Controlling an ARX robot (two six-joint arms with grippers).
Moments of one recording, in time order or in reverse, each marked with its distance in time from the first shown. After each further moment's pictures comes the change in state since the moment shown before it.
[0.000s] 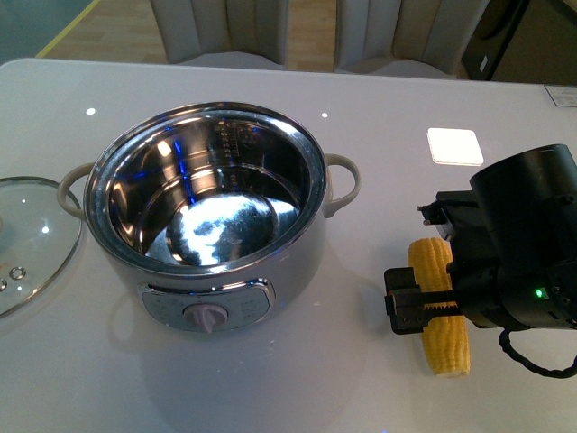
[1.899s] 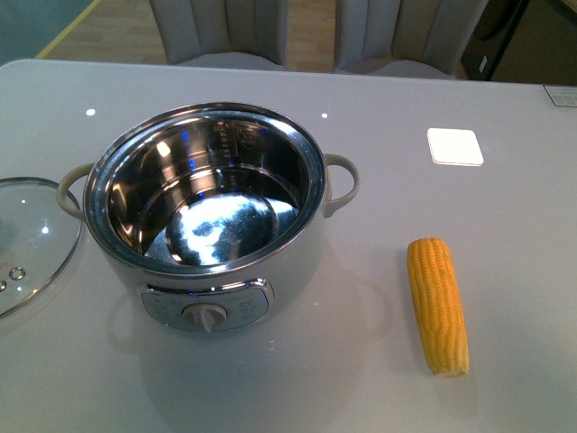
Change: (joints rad) left arm 0.000 0.000 0.000 0.000 0.000 0.000; right arm -0.220 -1.438 -0.452 -0.762 -0.142 0.125
